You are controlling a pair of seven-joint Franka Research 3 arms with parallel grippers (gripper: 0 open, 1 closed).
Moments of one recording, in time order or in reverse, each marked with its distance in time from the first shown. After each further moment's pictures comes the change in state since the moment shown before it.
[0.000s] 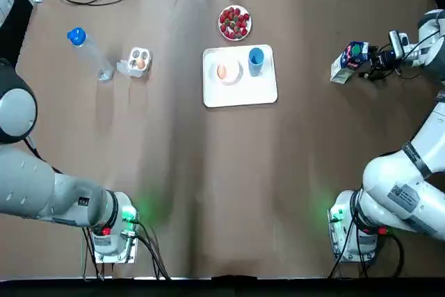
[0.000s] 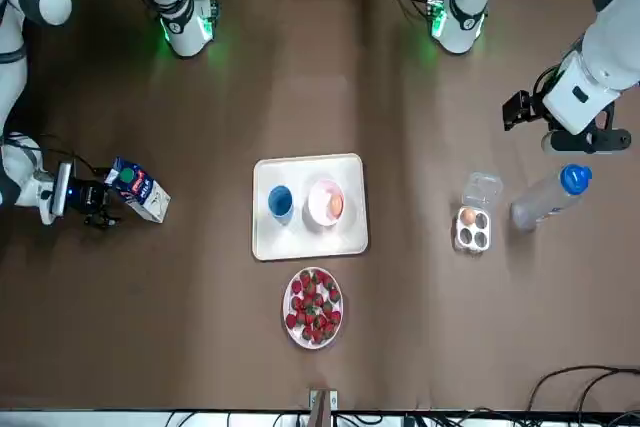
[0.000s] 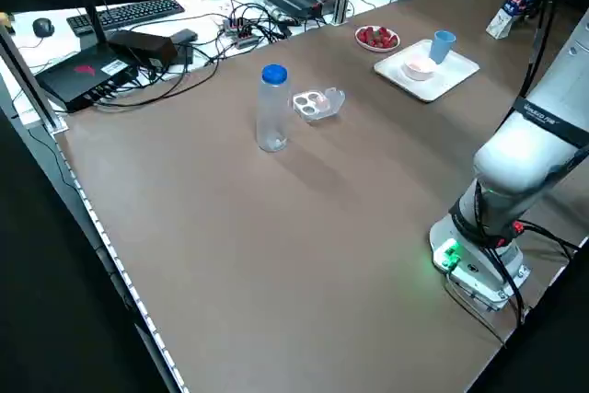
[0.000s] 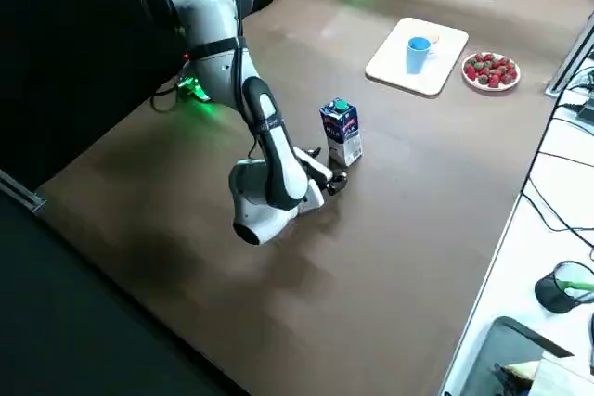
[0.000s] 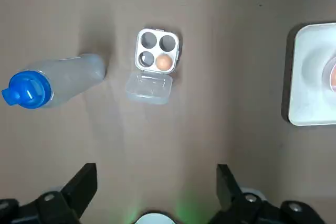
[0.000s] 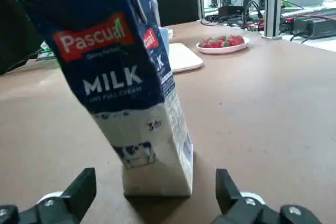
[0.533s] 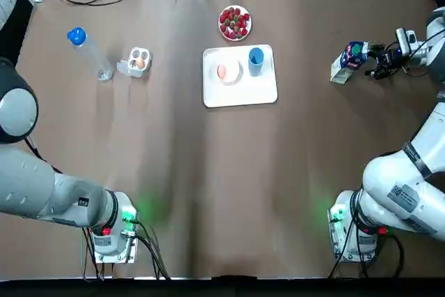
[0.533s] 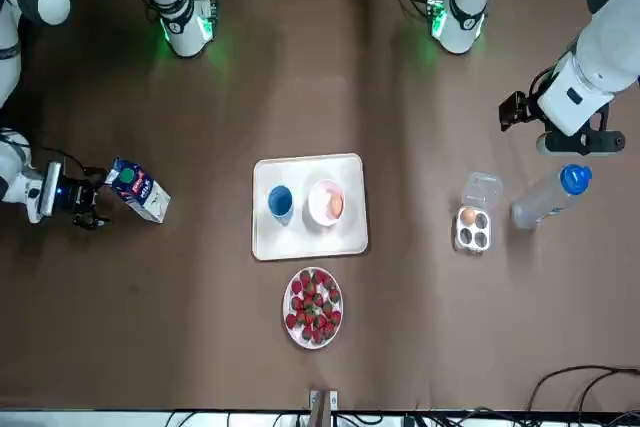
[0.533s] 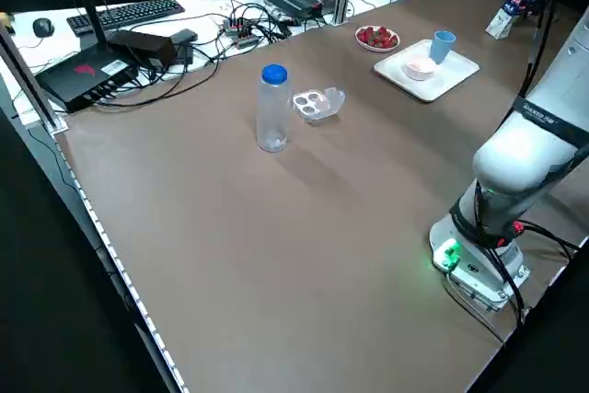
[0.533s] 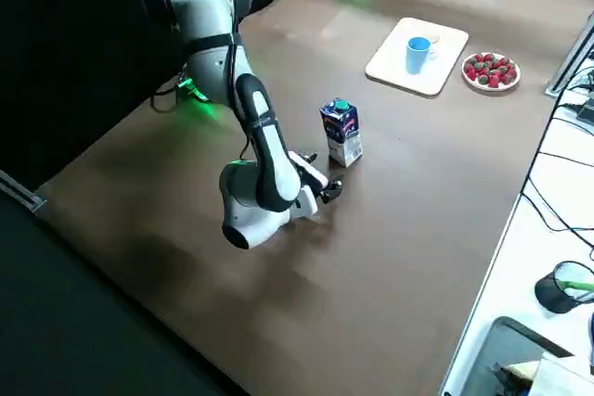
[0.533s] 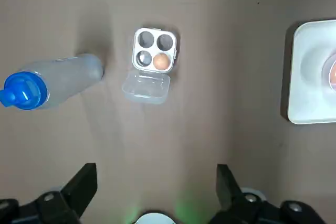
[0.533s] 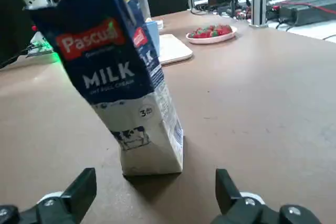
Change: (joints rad) left arm -0.010 0.006 -0.001 0.000 0.000 0.000 -0.001; right arm 0.002 -0.012 -0.040 0.042 -0.014 0.002 0.081
